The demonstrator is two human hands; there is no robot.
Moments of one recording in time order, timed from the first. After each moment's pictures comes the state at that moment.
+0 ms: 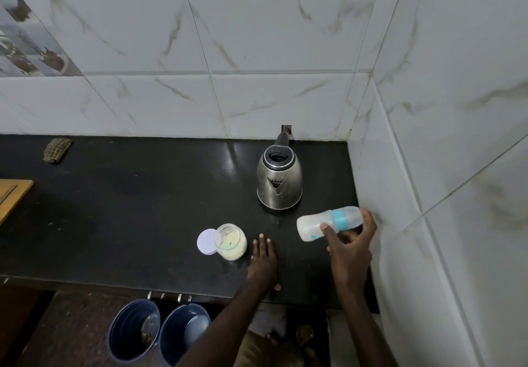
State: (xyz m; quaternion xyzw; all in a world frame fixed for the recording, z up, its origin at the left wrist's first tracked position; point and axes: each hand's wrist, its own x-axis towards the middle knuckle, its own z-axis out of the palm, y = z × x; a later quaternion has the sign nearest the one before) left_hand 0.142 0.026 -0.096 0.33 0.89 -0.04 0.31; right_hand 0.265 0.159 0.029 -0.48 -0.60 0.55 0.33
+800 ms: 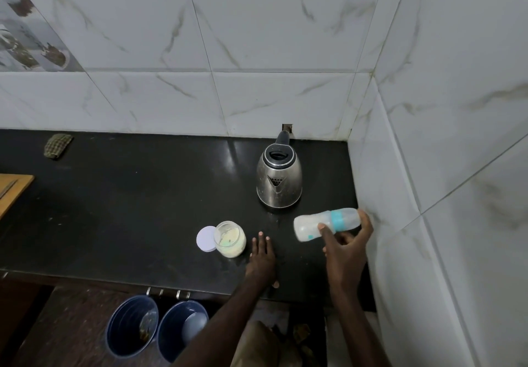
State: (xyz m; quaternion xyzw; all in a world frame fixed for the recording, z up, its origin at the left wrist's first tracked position) left_hand 0.142 0.025 -0.090 0.33 0.89 -0.02 0.32; right_hand 0.264 0.149 0.028 -0.49 -0.58 0.56 0.33
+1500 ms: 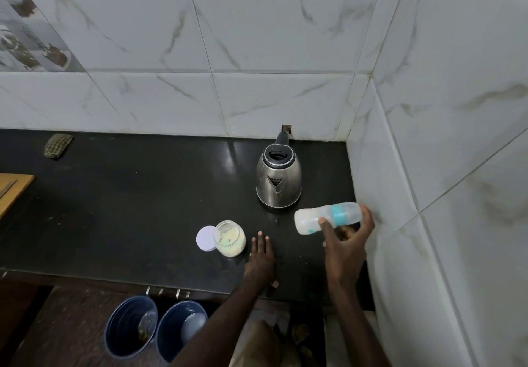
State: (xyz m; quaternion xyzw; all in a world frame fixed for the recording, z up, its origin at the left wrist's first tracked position) left_hand 0.140 0.023 -0.094 0.32 0.89 -0.01 0.32; right_hand 0.259 0.147 0.040 -0.48 -0.57 0.56 0.37
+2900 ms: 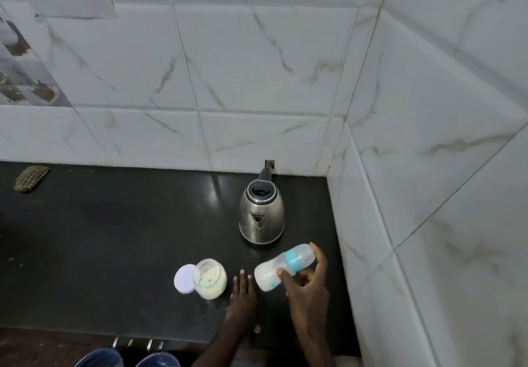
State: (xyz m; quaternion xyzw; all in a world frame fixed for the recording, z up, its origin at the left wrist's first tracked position) left_hand 0.142 0.024 -0.092 0.33 0.89 -0.01 0.30; right_hand 0.253 0.126 0.036 -0.44 -0.63 0.57 0.29
